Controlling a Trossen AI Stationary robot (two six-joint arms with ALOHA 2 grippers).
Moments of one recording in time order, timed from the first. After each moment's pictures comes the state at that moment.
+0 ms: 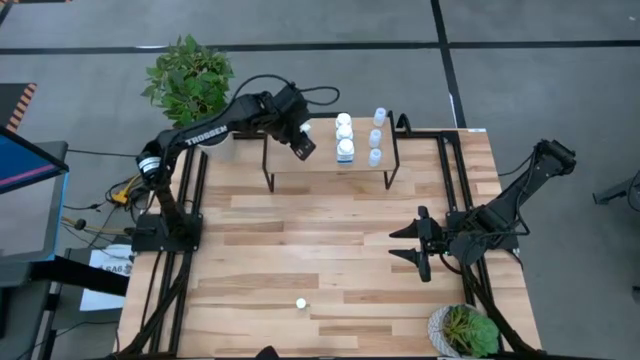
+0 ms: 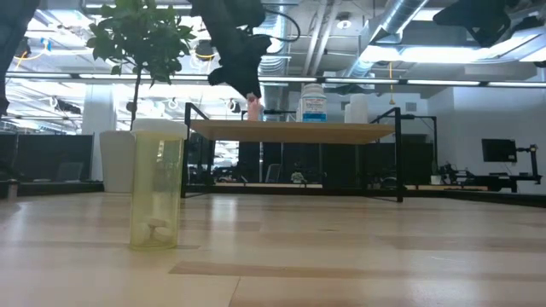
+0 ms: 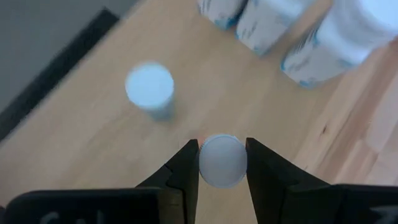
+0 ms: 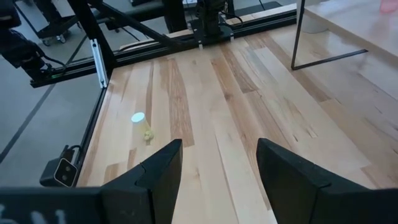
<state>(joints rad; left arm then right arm) 0.52 1.77 1.74 -0.97 0.03 -0.18 0.71 0.89 0.65 -0.24 0.70 0.58</state>
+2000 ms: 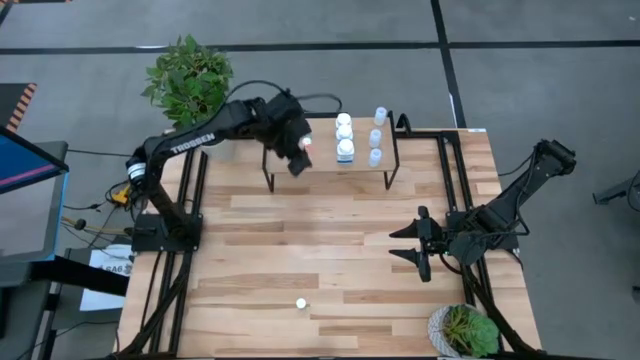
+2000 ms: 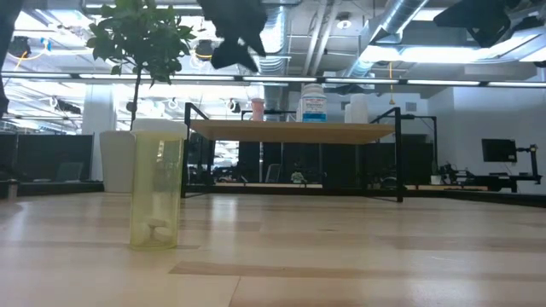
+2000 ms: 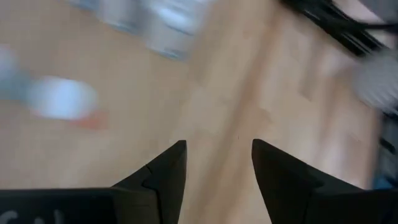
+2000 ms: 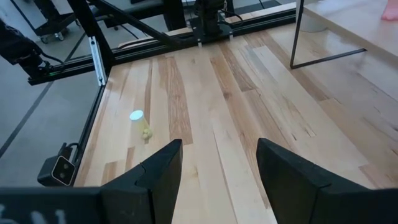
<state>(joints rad) 0.43 1.68 1.74 -1.02 0.29 -0.19 0.71 0.89 0.65 -0.25 0.70 0.58</state>
